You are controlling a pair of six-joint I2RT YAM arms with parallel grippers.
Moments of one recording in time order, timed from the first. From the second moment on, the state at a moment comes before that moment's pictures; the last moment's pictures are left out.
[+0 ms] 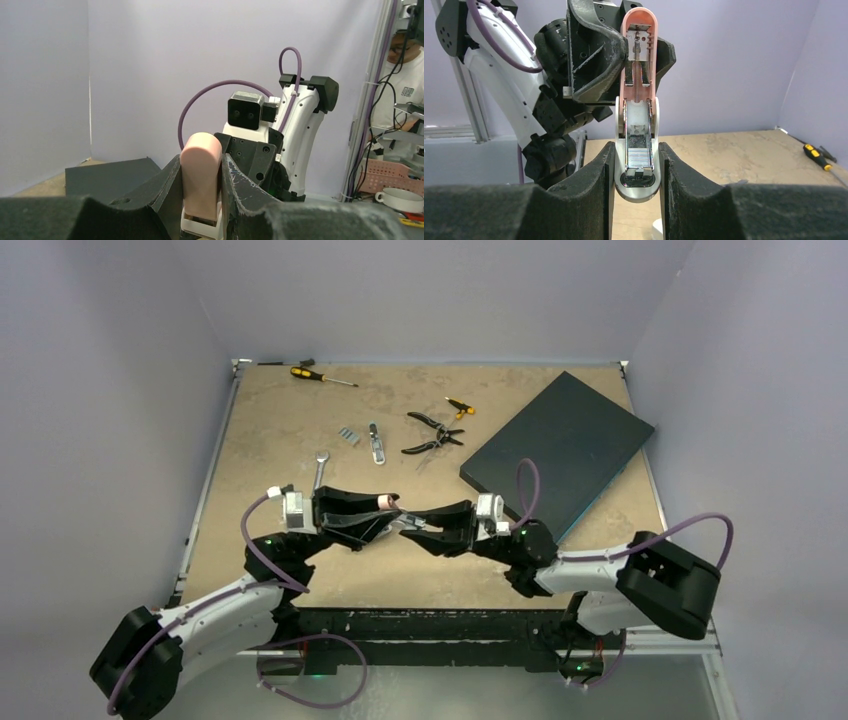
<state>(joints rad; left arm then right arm) -0.68 0.85 0.22 1.40 0.48 -0.52 1.02 1.31 0.33 1.47 -0.36 0.14</state>
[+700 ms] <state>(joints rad) -0.67 0.81 0.17 1.23 0.31 -0.45 1.04 1.58 0.42 1.51 -0.26 0.30</state>
